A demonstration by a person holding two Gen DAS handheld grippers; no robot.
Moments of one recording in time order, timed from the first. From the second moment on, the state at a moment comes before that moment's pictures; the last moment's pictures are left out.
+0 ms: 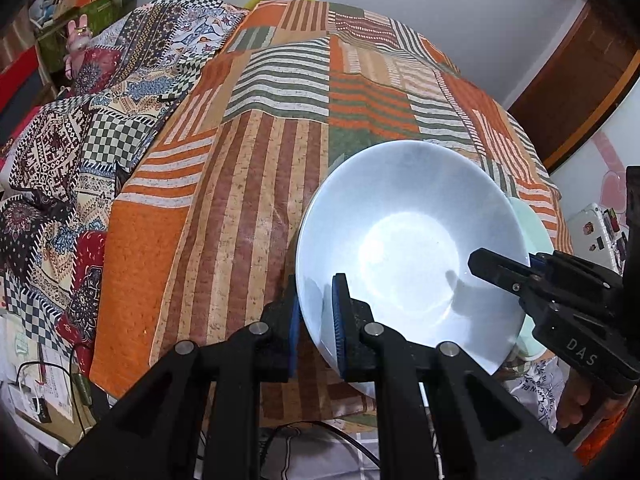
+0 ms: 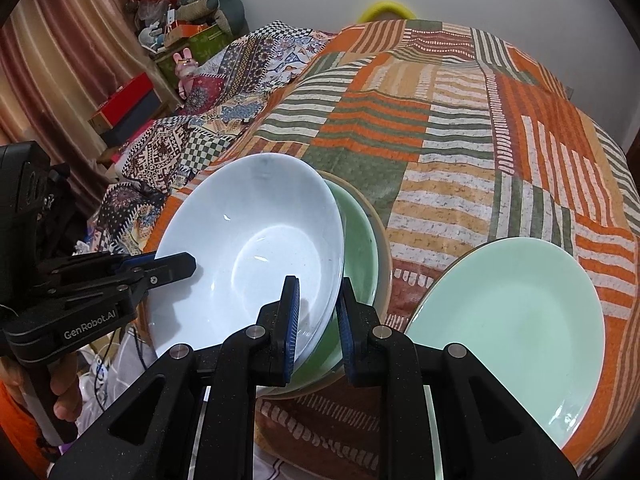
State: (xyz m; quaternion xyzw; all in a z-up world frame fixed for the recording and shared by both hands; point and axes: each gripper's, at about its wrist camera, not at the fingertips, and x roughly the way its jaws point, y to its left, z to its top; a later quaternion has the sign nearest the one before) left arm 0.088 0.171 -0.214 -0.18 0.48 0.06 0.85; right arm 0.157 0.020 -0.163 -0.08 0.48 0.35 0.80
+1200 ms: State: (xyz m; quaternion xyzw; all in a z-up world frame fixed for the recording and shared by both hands) left arm 0.066 0.192 -0.205 -0.20 0.46 0.05 0.86; right arm 0.156 0.003 -0.133 -0.10 0.43 0.34 0.83
